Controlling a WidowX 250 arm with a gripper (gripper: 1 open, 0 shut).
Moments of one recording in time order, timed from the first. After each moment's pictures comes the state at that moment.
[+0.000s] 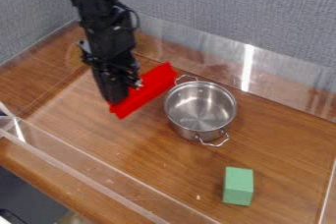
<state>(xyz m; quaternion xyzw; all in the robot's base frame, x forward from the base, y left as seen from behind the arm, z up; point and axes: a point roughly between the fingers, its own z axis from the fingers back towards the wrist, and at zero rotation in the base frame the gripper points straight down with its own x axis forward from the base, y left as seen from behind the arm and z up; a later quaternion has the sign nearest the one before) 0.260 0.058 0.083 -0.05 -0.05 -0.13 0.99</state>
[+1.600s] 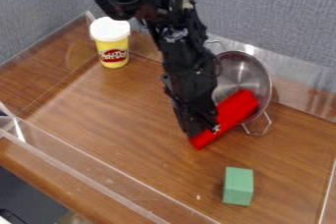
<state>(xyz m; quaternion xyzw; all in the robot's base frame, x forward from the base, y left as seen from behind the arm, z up) 0.279 -0.031 0.035 -0.07 -0.07 -0.23 0.97</state>
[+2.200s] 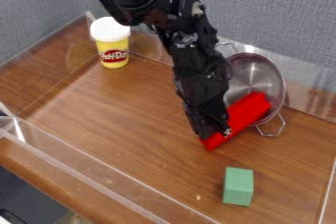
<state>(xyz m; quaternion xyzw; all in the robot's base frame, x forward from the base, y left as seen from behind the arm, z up) 0.281 -0.041 0.030 -0.08 -0.08 -0.25 0.96</state>
